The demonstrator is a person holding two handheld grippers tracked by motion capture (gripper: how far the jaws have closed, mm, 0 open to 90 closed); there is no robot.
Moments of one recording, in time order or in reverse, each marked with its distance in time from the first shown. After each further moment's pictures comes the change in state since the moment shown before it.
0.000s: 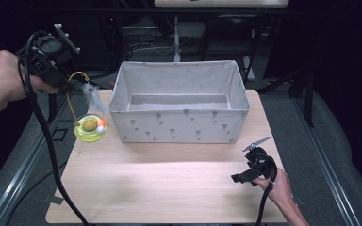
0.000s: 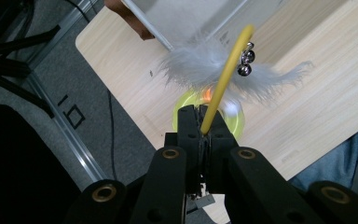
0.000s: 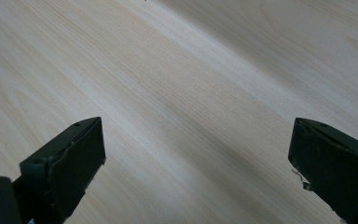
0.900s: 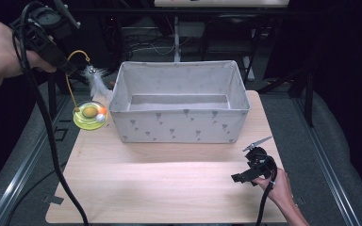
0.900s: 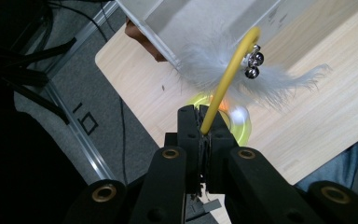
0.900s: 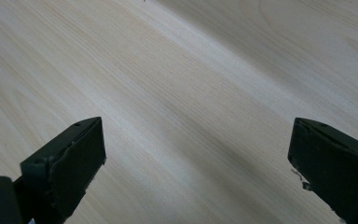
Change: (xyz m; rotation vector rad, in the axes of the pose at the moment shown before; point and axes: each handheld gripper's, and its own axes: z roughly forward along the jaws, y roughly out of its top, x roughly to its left) left arm 0.003 0.028 -0.038 -0.032 0.041 0.009; right arm -0.001 0.000 -0.001 0.003 -0.009 -0.004
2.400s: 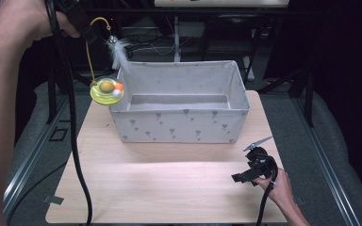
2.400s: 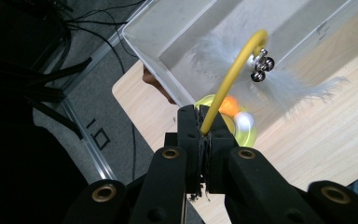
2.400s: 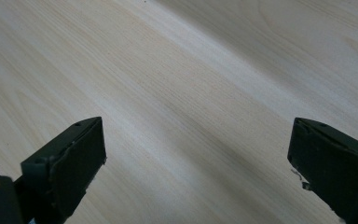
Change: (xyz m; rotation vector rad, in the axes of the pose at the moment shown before) left arm 0.003 0.074 -0.020 -0.030 0.043 0.003; right arm -0.001 0.000 -0.002 0.009 0.005 0.000
